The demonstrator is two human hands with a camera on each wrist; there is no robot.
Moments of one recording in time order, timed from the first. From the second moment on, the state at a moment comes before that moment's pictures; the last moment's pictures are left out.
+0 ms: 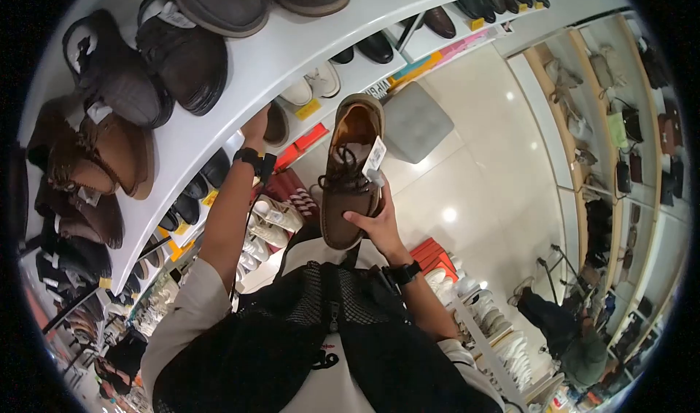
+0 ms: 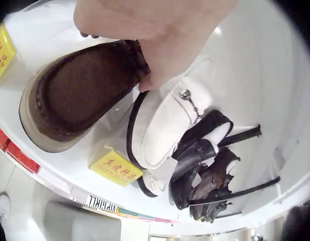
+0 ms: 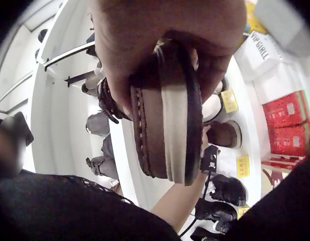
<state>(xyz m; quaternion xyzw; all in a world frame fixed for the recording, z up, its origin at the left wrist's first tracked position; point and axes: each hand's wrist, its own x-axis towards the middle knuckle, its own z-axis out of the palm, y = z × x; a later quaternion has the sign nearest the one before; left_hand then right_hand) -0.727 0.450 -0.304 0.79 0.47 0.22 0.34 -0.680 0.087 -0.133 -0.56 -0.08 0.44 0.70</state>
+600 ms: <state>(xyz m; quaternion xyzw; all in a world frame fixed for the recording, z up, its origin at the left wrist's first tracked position) -0.757 0.380 -0.259 0.67 0.53 0.37 0.38 -0.670 0.091 -0.118 -0.61 -0.15 0.39 0.67</state>
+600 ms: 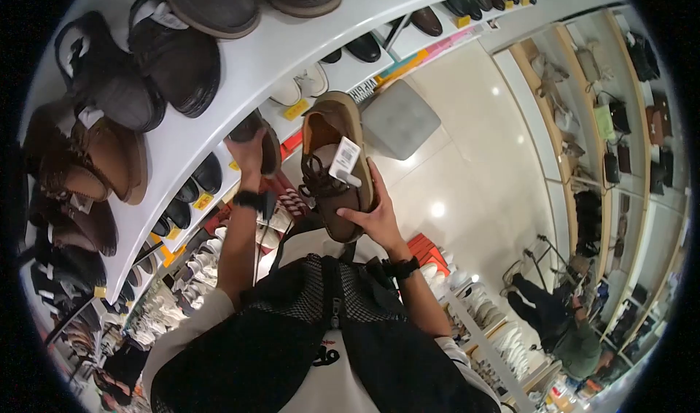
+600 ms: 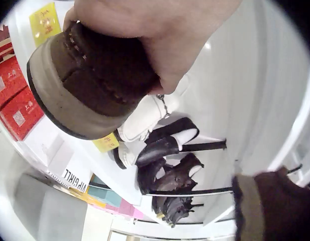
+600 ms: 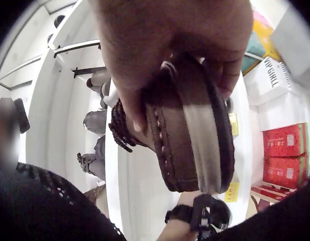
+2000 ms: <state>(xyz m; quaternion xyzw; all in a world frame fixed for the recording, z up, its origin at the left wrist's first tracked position) -0.961 0.232 -0.187 0.44 0.57 0.40 0.56 -0.646 0.373 -0.316 -0.70 -0.28 0.44 0.49</state>
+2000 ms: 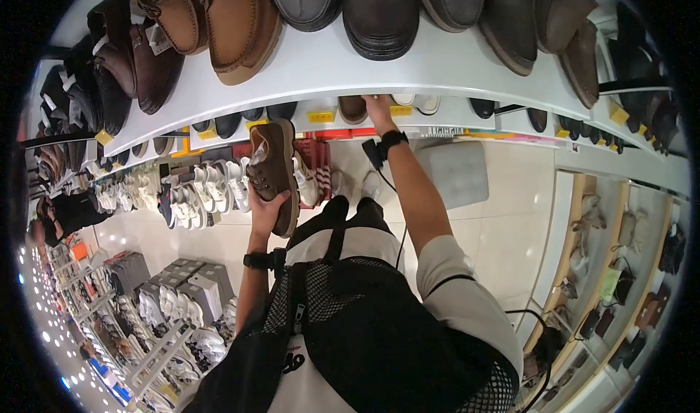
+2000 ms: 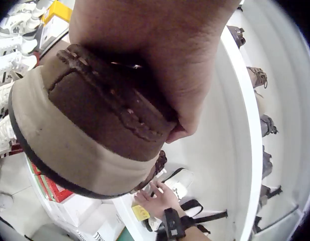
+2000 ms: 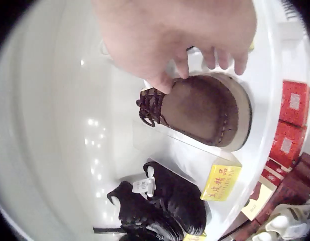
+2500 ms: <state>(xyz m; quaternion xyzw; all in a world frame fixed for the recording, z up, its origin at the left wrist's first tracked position) -0.849 0.257 -0.107 0.63 0.34 0.23 0.66 -0.676 0.174 -0.114 -0.53 -0.27 0.64 0.49</state>
